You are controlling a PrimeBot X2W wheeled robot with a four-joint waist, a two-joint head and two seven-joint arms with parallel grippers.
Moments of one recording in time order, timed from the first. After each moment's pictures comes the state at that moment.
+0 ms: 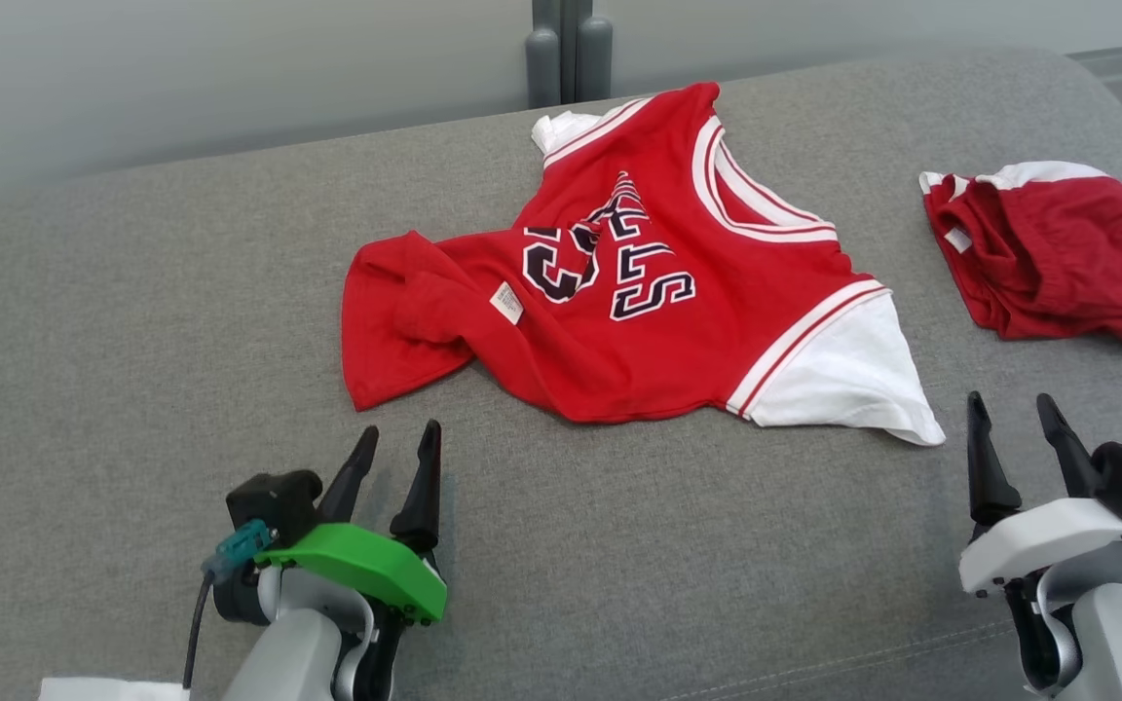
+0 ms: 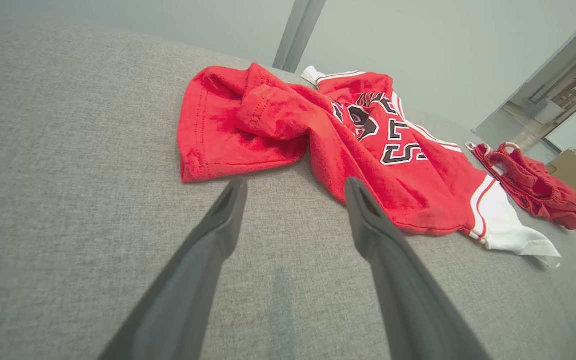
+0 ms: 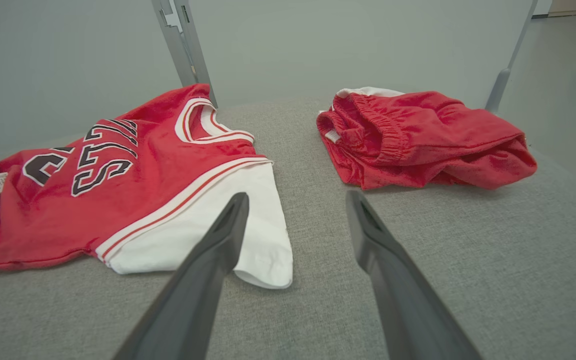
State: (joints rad) left arm -0.29 0.05 -0.33 0.60 -0.58 -0.13 -0.26; right arm -0.20 -0.18 -0.09 0.45 0.25 0.13 -0.26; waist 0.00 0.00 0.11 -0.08
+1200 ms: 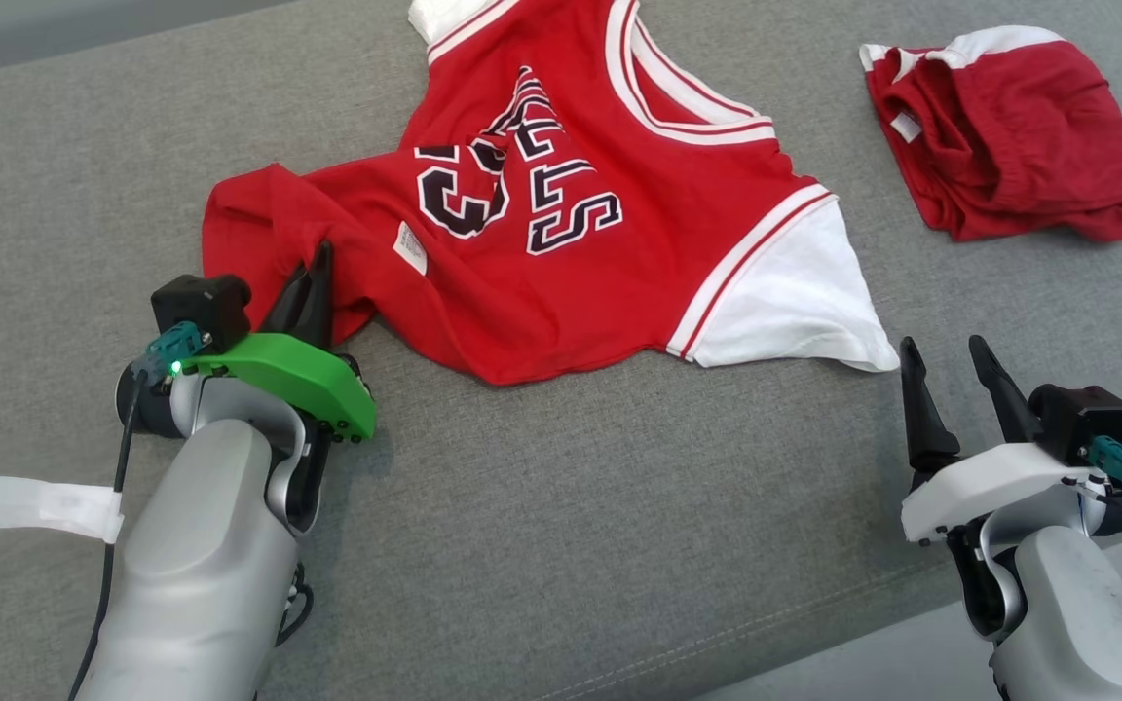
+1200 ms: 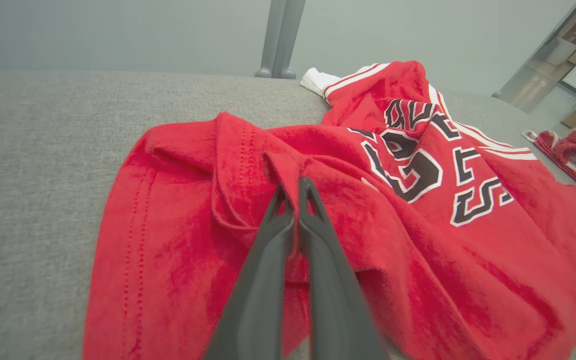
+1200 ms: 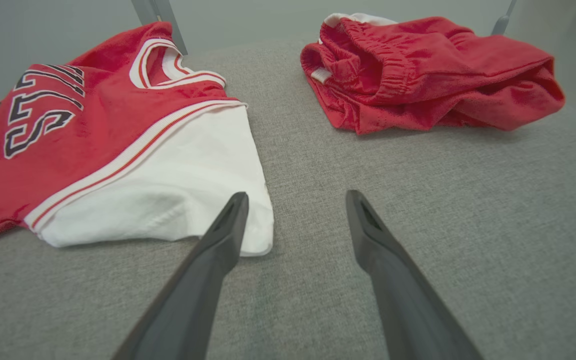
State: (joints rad) left arm -0.69 0.10 -0.32 0.87 -0.50 -0.13 -0.26; right arm -0.31 -0.13 0.00 0.48 0.26 0.13 -0.26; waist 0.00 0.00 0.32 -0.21
